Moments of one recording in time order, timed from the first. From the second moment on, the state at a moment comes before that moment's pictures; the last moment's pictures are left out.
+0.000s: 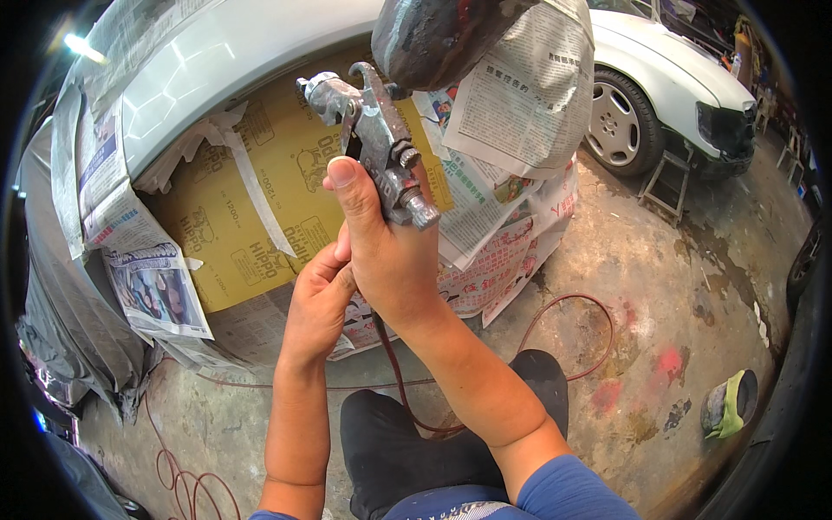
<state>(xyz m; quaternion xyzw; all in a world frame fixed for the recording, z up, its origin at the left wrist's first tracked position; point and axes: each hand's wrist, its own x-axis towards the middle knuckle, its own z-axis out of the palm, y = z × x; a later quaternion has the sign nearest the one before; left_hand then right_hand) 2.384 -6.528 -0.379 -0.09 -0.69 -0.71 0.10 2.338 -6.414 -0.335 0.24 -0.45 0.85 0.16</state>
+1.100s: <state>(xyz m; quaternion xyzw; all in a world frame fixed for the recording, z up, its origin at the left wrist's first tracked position) 2.388 -6.525 -0.379 -0.10 -0.68 -0.72 0.09 2.341 -6.404 -0.338 0.25 -0.43 0.86 0.10</state>
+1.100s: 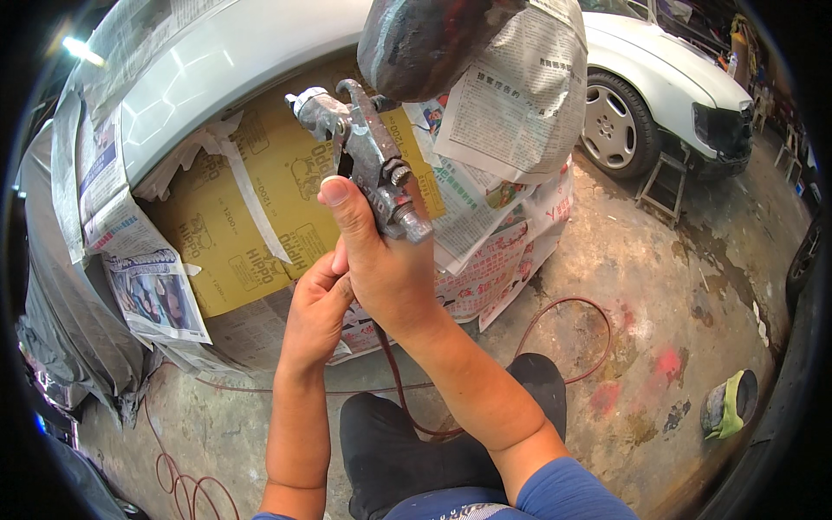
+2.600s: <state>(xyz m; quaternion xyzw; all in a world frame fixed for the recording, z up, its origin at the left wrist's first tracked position) 2.356 -6.509 -0.403 -0.28 -0.77 -0.54 -0.20 2.361 -6.337 -0.401 0.19 -0.49 0.84 0.16</state>
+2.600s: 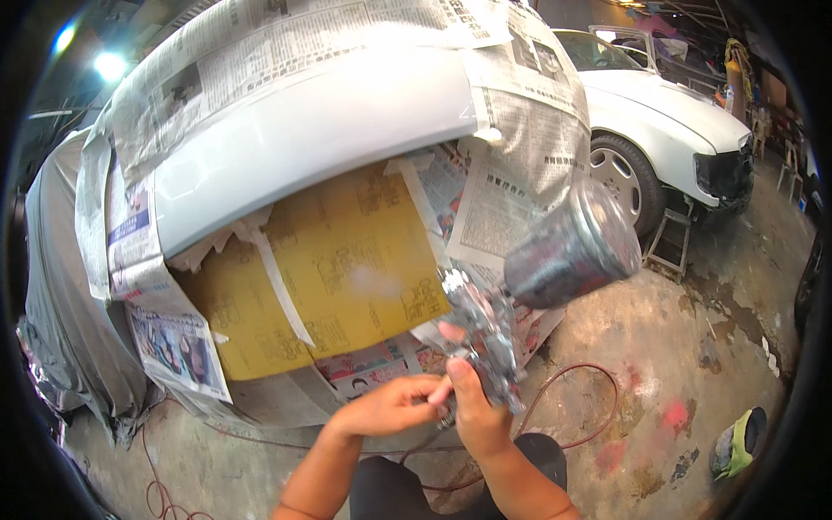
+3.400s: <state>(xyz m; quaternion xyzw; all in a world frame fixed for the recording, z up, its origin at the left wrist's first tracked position) 2.684 -6.501 -0.369 0.14 -0.84 -0.22 -0.48 2.517 -6.228 -0.188 -0.01 -0.63 0.77 -0.13</state>
